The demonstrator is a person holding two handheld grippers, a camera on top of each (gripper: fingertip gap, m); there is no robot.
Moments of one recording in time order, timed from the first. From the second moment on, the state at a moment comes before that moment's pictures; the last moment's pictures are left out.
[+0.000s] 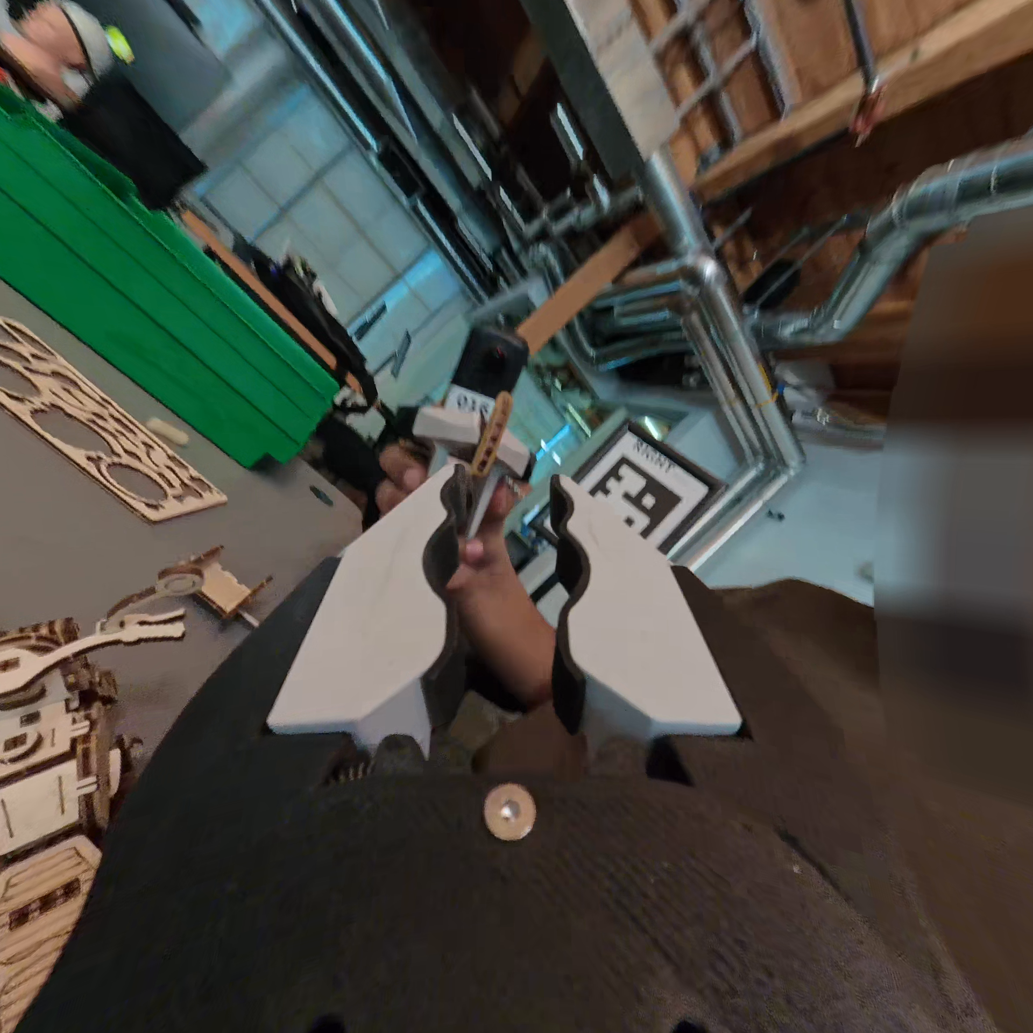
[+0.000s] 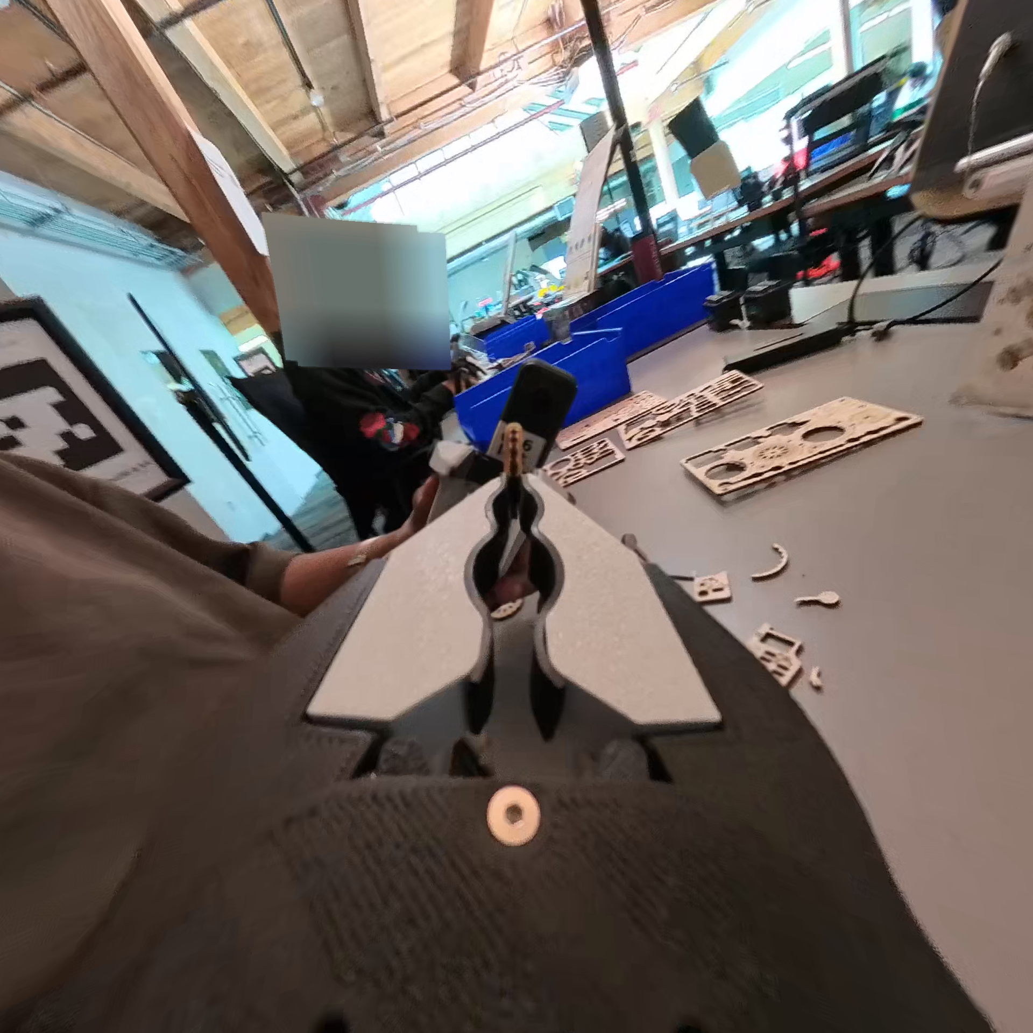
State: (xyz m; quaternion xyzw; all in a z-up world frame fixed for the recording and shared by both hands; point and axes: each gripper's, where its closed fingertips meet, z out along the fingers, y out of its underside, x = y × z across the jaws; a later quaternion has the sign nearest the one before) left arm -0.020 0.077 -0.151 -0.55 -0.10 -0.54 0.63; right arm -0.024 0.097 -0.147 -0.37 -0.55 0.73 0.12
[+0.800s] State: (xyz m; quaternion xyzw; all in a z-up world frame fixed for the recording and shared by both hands) left arm 0.025 0.065 -0.166 -0.63 0.02 -0.56 0.54; right arm 0.018 0.068 -0.172 -0.32 -0.61 0.71 -0.13
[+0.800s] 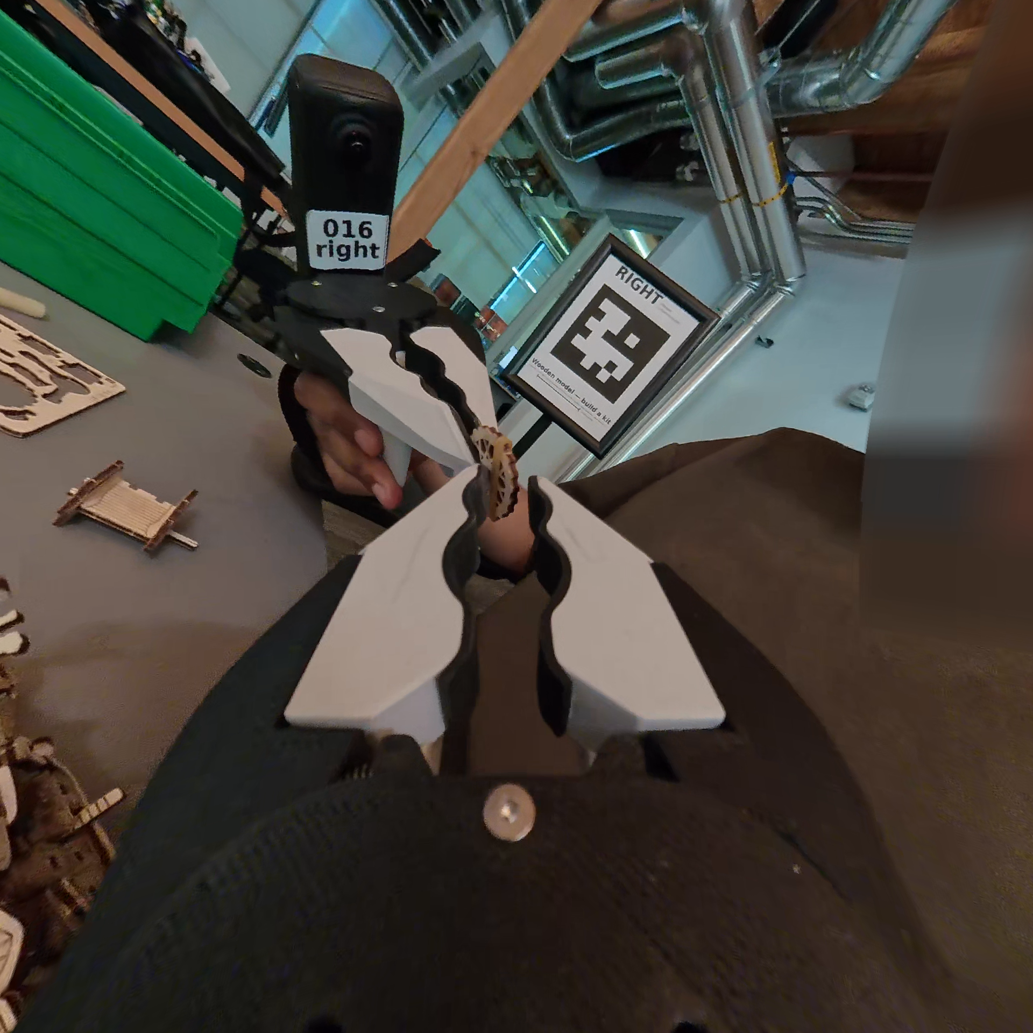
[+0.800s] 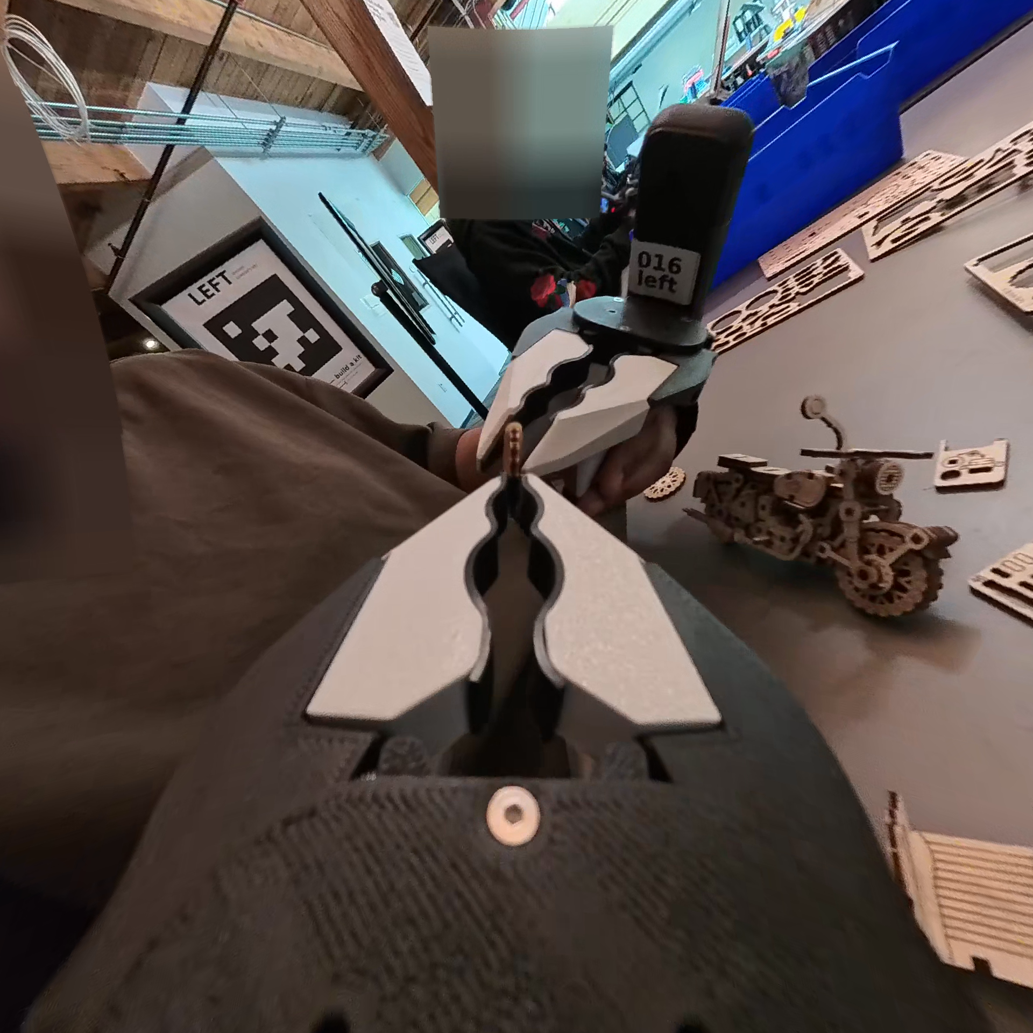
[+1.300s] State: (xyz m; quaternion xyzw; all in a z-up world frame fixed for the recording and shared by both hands) left arm 0.019 0.067 -0.173 -0.66 0.02 -0.53 0.54; right arm 0.015 0.070 -0.177 -0.33 -0.62 0.70 -0.13
